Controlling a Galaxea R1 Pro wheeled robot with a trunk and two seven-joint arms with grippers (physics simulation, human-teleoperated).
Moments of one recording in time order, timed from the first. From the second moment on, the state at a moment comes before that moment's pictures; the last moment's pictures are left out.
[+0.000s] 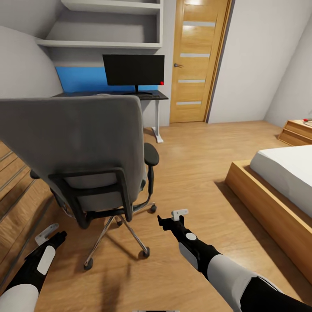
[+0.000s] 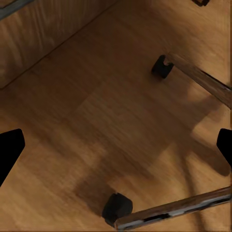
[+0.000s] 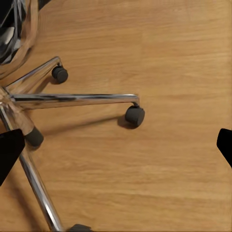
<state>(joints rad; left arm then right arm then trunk) -0.58 0.16 0.49 -0.67 0.35 0.19 0.20 -0.81 0.12 0.73 -0.32 -0.61 -0.25 -0.02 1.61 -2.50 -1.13</state>
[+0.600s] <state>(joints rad) -0.58 0.16 0.49 -0.67 0.35 0.19 0.20 -0.81 0.10 0.73 -0.32 -0.61 -0.25 -0.02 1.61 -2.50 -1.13</state>
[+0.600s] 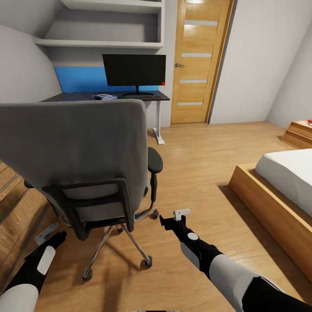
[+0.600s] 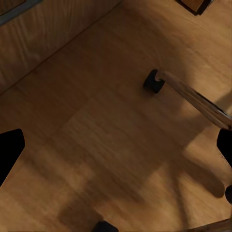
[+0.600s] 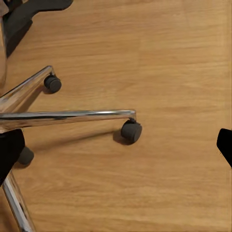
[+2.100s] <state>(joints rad) -0.58 0.16 0.49 -0.67 0.35 0.19 0.20 -0.81 0.10 0.73 -0.32 -0.61 -0.25 -0.02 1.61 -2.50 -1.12</state>
